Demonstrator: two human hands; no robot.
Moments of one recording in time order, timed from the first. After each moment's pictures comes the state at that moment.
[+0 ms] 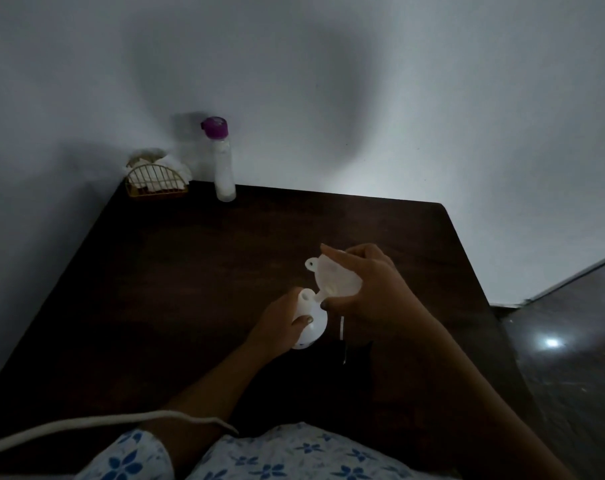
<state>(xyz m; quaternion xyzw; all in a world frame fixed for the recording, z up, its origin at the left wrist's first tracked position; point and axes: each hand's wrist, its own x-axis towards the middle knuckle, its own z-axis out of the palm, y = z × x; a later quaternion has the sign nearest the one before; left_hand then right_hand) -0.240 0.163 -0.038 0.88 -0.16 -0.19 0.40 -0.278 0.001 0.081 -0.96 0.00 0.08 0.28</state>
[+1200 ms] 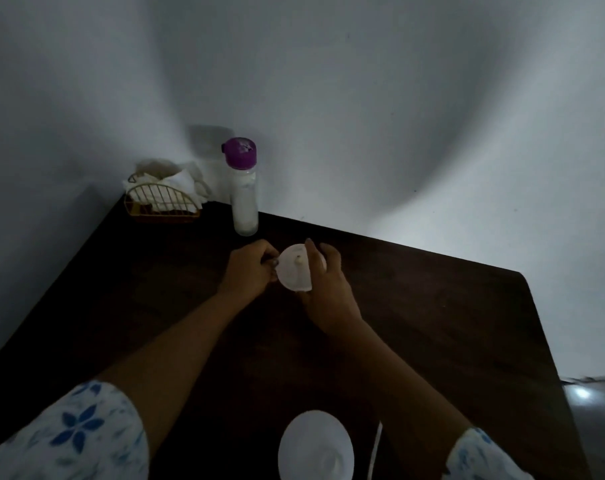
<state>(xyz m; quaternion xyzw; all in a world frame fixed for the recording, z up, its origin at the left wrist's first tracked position) -0.003 0.192 -0.043 0.87 0.02 -0.07 0.49 -0.042 0.041 -0.041 -0.96 -0.04 0.05 0.26</state>
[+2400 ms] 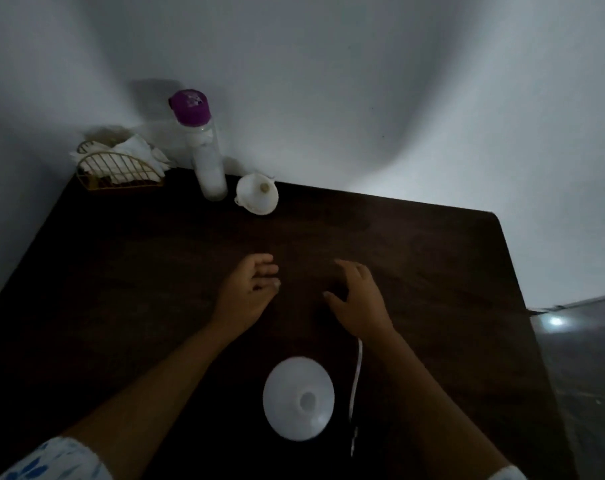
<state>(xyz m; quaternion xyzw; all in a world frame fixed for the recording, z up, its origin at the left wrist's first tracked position) -0.093 0.167 -0.059 0.77 0.03 -0.17 0.61 -0.127 -0.032 -0.055 -0.93 0.11 0.11 0.33</state>
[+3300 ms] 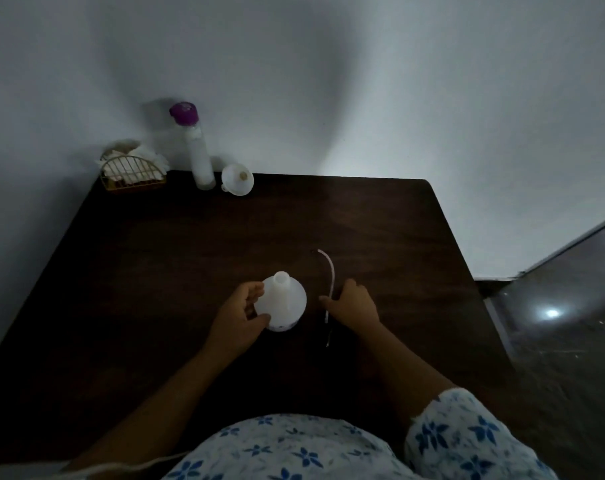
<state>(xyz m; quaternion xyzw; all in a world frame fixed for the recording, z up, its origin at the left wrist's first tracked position) -0.267 0.188 -0.023 0.83 -0.04 -0.20 0.52 -0.265 -0.034 -0.059 -0.89 0.30 0.20 0.29</state>
